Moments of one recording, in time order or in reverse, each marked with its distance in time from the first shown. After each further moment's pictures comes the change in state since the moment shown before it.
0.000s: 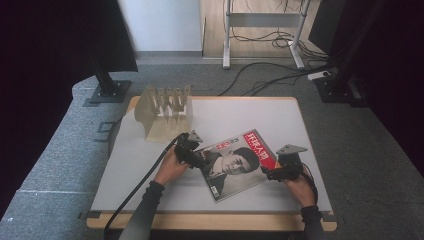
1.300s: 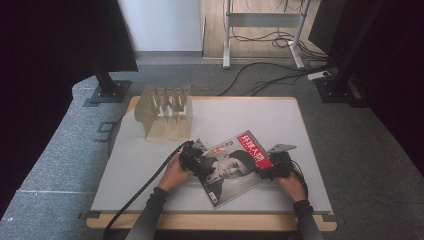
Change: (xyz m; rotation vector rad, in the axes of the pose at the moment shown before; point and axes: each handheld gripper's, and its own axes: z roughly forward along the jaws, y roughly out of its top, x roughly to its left) left arm -0.016 -0.025 0.016 0.020 -0.062 -0.003; right arm 0.004 0.000 0.036 0.033 0.065 0.003
